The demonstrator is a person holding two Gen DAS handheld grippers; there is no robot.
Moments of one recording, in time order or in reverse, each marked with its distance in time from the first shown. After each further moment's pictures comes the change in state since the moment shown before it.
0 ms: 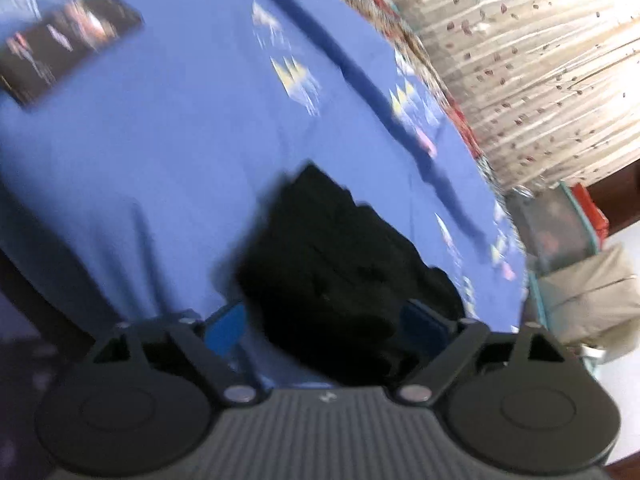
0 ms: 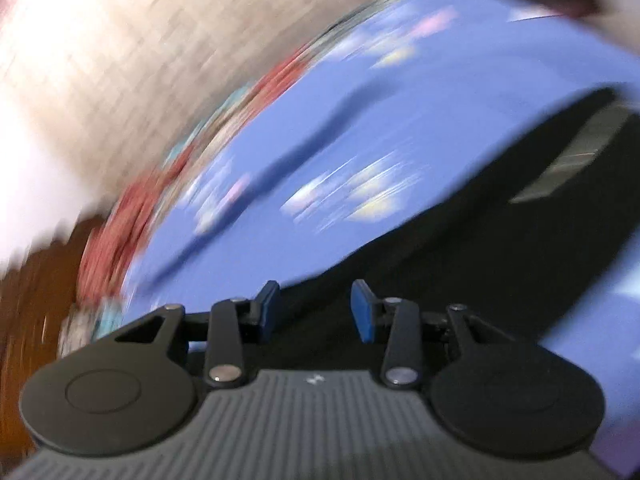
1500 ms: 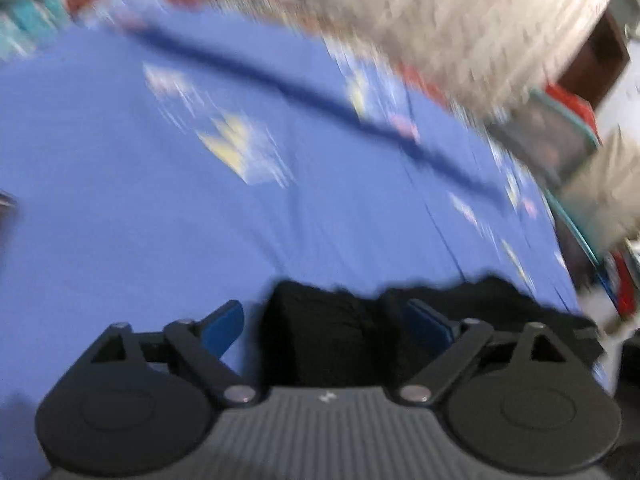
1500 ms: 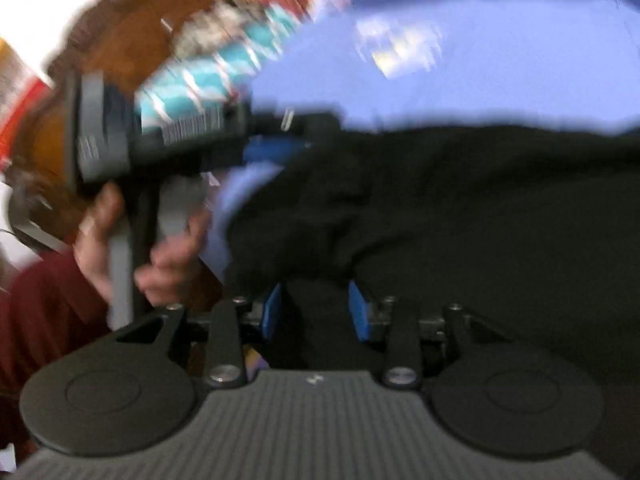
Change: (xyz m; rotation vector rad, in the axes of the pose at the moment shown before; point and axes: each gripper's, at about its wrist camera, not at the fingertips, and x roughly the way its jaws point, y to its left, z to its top) left arm 0.078 0.002 0.090 0.458 0.070 0.028; right arm 0.255 0.263 -0.202 -0.468 0.610 0.298
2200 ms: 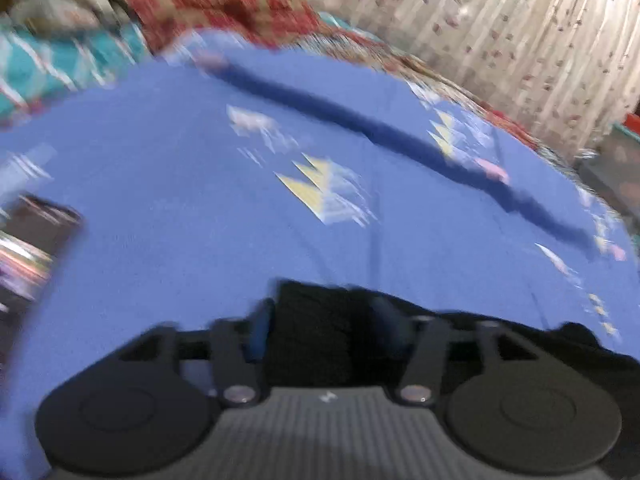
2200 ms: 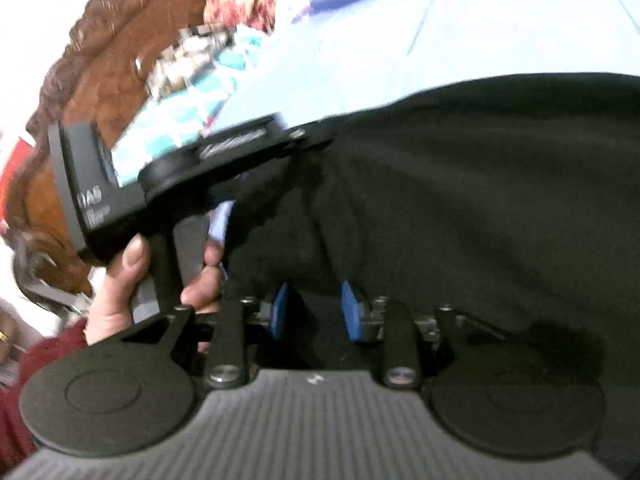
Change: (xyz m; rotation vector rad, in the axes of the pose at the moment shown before) left arm -0.018 -0.023 -0.008 -0.039 -0.246 0.373; right arm 0.020 -0.027 0.033 0.157 -0.091 0.079
